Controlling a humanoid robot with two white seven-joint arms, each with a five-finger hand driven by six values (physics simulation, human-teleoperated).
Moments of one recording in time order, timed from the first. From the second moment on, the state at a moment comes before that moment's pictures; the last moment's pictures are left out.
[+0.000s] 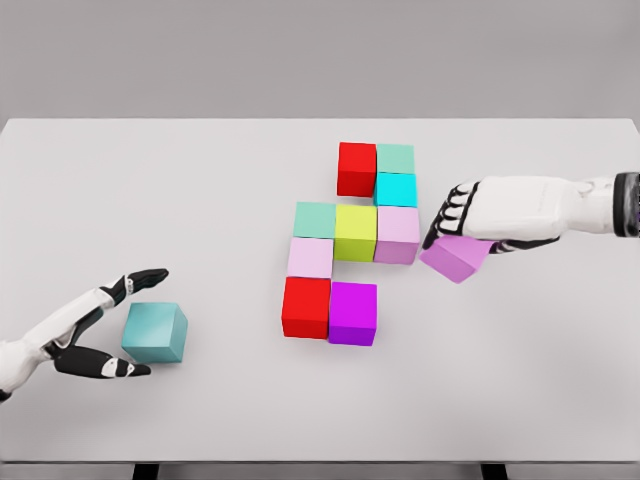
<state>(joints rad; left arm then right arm) 0.15 1.01 -0.47 -1.65 0.43 -0.61 -0.19 -0.81 -1.04 0.84 -1.75 0.24 -0.59 0.61</state>
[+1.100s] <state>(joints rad) 0.13 0.95 -0.48 -1.59 0.40 -0.61 -0.18 -0.82 -1.01 1.02 -1.75 0.23 -0.61 0.61</state>
